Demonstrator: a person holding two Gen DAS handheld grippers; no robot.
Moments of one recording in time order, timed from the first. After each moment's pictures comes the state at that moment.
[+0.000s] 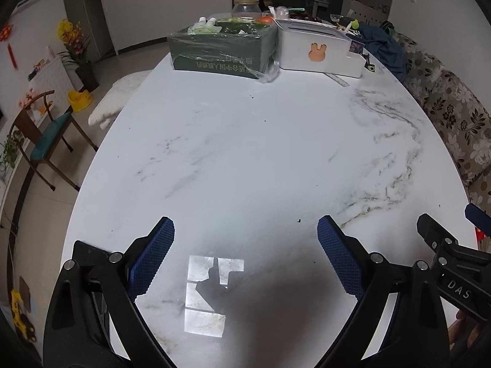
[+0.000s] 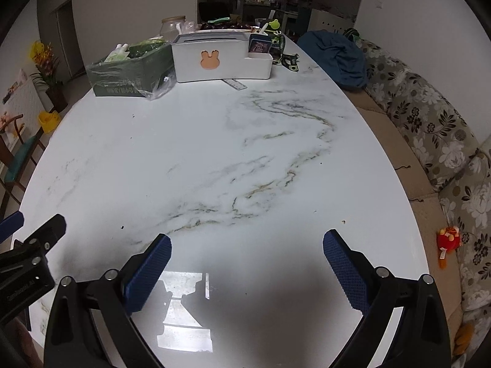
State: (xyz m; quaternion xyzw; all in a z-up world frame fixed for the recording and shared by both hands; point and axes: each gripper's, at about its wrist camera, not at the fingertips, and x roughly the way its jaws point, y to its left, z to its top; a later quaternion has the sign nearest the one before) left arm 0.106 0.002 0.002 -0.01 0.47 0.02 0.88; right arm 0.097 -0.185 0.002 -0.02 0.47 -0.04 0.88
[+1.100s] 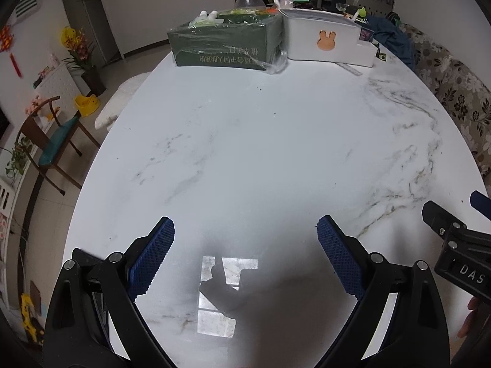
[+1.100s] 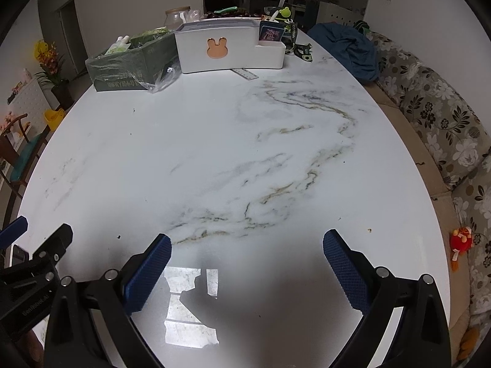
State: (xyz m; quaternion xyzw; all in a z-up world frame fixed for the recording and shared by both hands) left arm 0.120 0.000 -0.021 0.02 0.48 0.05 0.88; right arm 0.124 -0.183 -0.022 0.00 0.48 -0.02 0.87
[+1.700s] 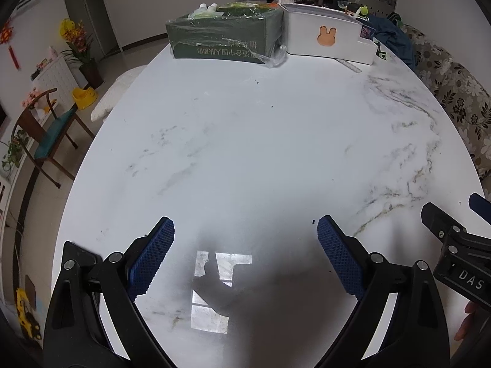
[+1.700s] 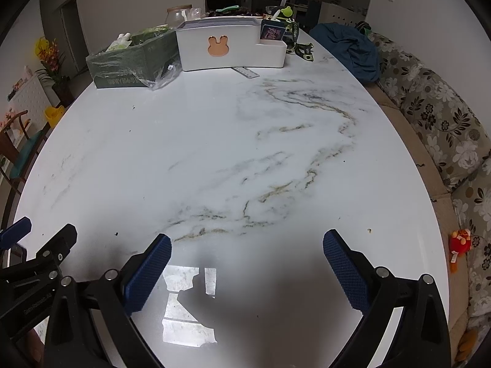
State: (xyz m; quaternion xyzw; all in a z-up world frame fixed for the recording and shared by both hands) left arm 0.120 0.000 -0.026 0.00 0.49 0.04 0.87; right arm 0.124 -0.183 -0.024 -0.01 0.48 -0.02 0.87
